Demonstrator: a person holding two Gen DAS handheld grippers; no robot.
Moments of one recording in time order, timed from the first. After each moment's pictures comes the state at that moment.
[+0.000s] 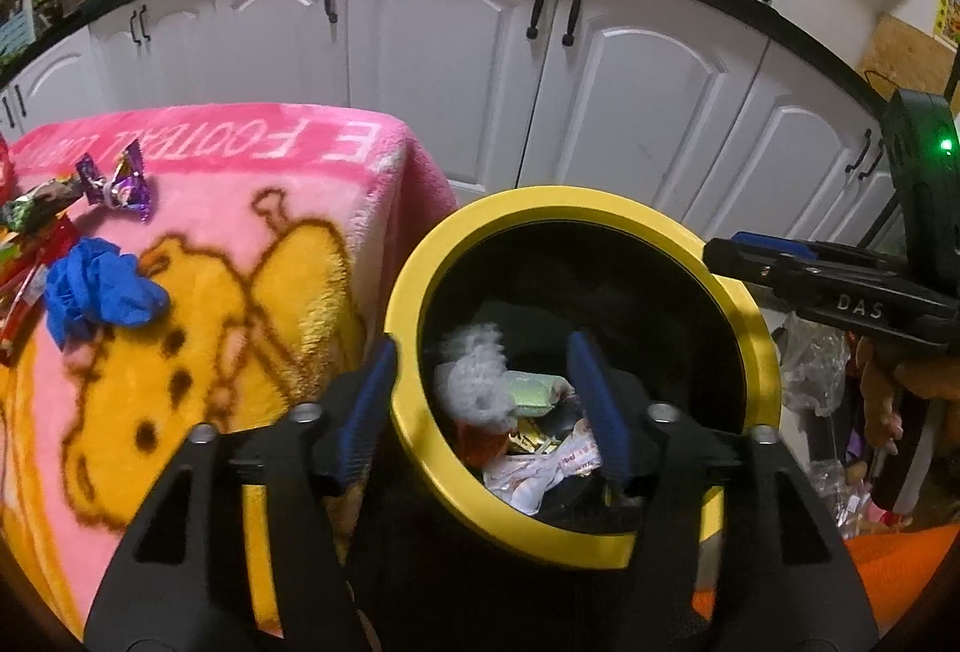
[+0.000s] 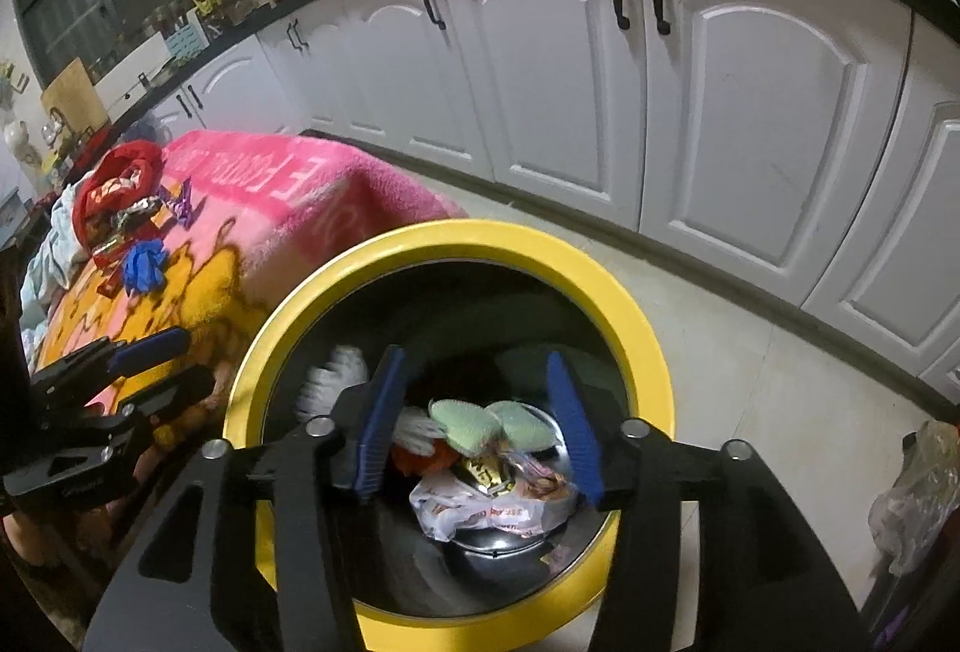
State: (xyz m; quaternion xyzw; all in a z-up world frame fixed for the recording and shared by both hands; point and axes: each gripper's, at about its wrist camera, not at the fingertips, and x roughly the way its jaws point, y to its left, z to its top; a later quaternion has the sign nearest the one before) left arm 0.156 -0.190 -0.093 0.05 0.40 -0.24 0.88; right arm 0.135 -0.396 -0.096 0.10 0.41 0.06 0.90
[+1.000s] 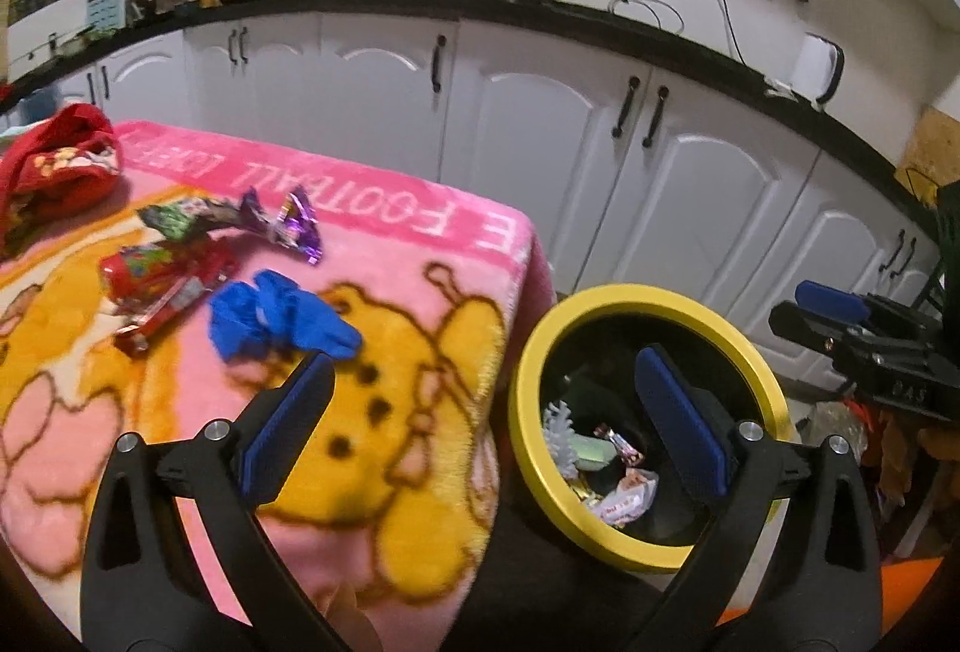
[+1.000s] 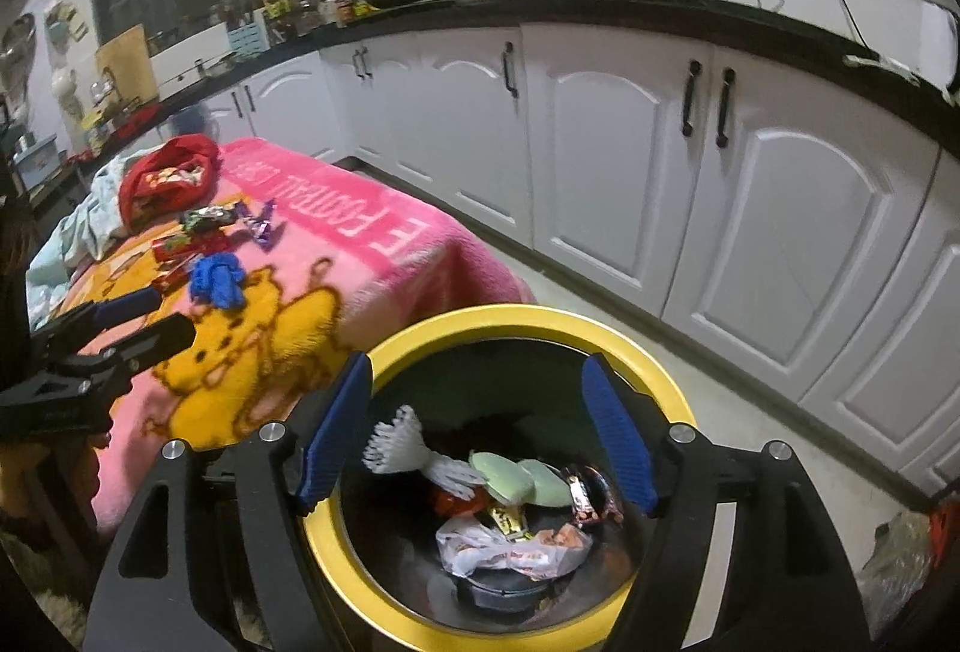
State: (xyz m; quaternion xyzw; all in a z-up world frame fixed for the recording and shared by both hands) left arm 0.144 -0.116 -0.039 -0.01 0.33 -0.16 0.93; right arm 0.119 -0.335 -0.037 0.02 0.34 0.10 0.93
